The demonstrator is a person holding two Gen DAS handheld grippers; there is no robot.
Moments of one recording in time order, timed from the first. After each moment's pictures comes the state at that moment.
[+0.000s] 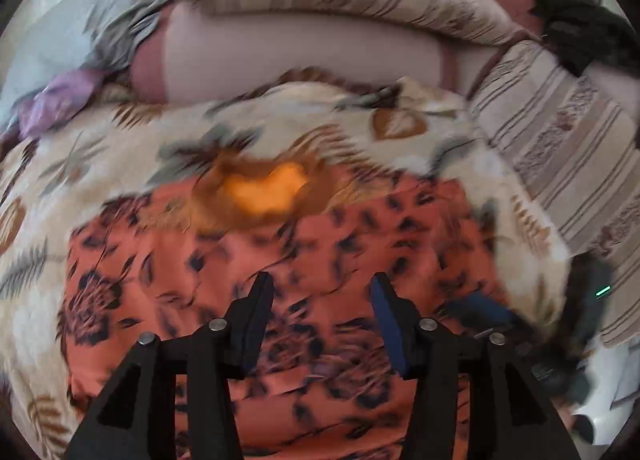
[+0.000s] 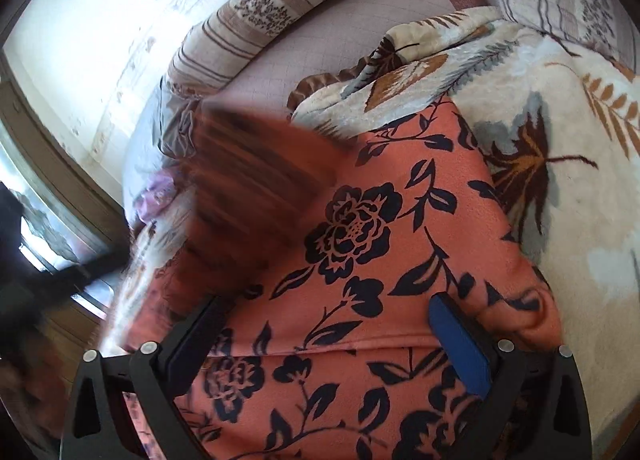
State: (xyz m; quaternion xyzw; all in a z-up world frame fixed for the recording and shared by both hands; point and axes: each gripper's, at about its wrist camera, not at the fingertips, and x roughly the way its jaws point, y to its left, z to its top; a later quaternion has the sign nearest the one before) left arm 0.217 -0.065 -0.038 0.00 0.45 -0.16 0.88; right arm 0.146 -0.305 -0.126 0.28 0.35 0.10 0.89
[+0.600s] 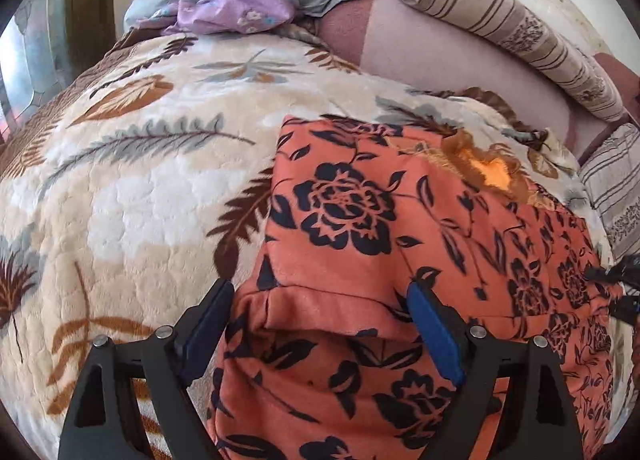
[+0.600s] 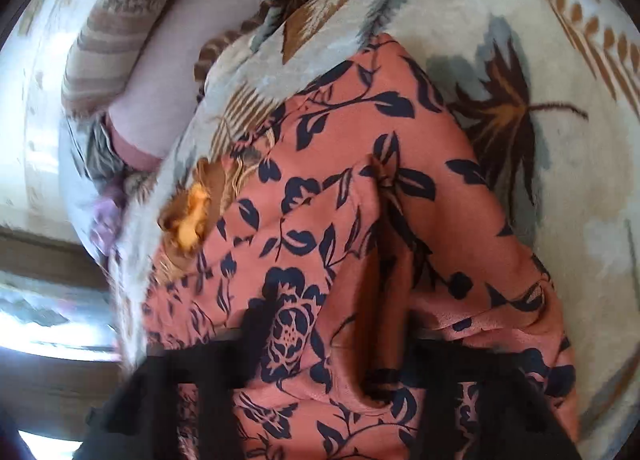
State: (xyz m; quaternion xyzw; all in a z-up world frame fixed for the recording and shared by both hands) left arm 0.193 0.094 -0.100 -0.08 0.43 0.00 0.90; right arm 0.215 -0.305 -0.116 0.34 0.53 0.00 0.78
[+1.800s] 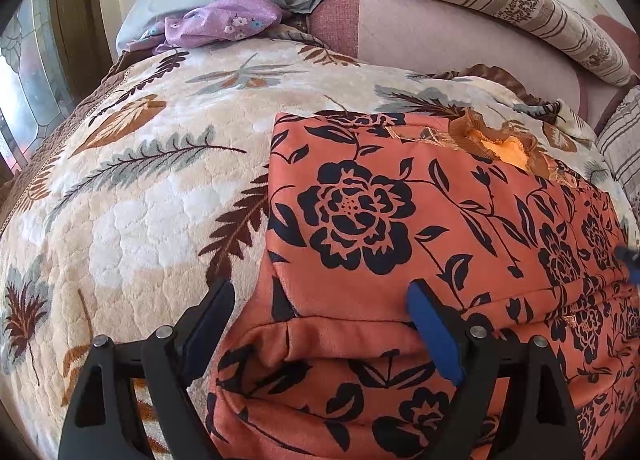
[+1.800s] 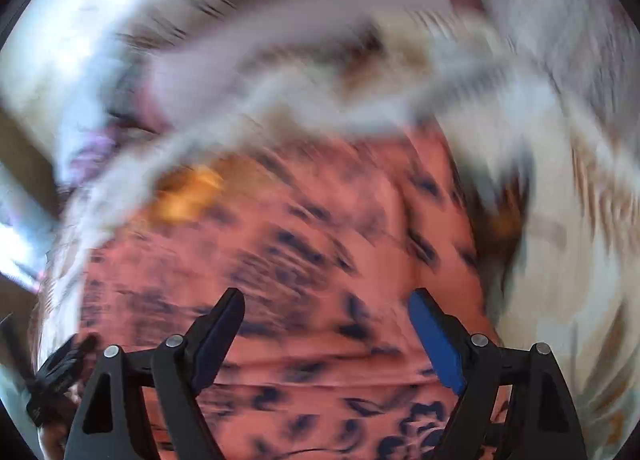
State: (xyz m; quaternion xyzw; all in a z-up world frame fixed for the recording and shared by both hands) left arm 0.212 0.083 -0.119 -0.03 0.44 0.03 0.90; right arm 0.214 -0.279 -0.121 0.18 0.49 -0.03 0.85
